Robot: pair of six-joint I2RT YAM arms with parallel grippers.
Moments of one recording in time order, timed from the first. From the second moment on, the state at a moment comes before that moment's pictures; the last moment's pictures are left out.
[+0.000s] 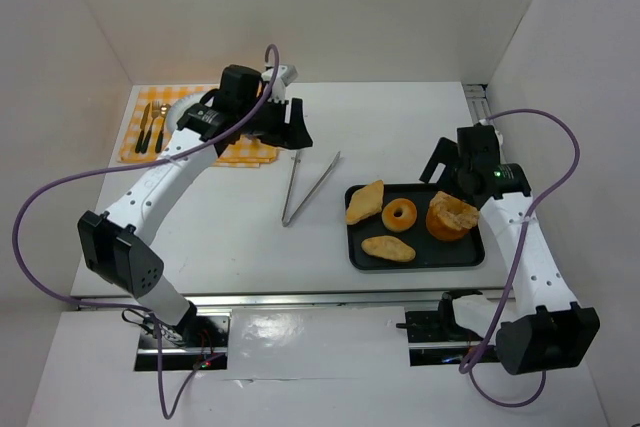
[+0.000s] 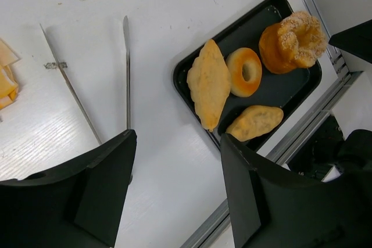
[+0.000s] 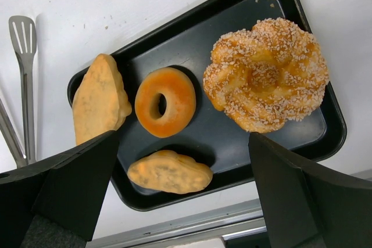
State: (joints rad) left arm -0.45 1.59 1.65 -0.68 0.38 -0.24; right arm 0.08 1.09 1.10 -0.90 0.16 0.53
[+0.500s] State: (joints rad) left arm -0.40 1.59 1.58 -0.65 0.41 -0.25; right arm 0.08 1.07 1.10 -0.90 0.17 0.53
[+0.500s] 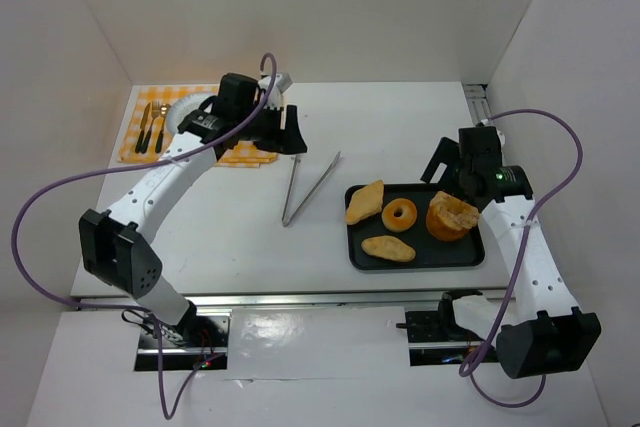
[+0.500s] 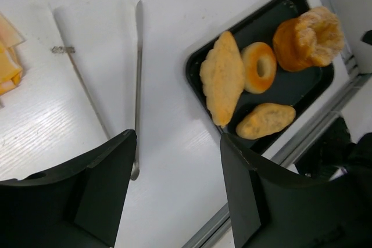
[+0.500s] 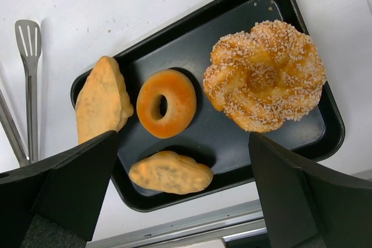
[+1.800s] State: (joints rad) left arm -0.58 2.07 1.51 -0.59 -0.13 -0.32; right arm 0.08 1.07 1.07 -0.88 0.14 0.52
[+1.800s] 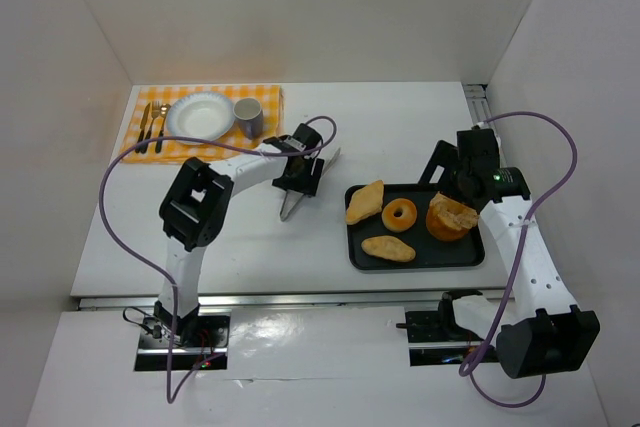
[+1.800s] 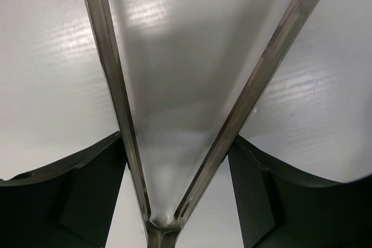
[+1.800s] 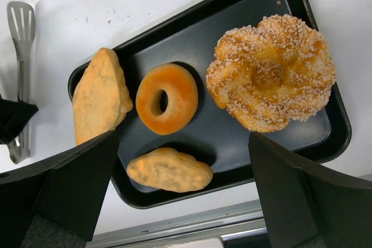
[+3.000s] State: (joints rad) left arm -0.78 1.64 1.65 -0.89 0.12 -0.19; right arm 0.08 1.07 1.08 -0.88 0.13 0.49
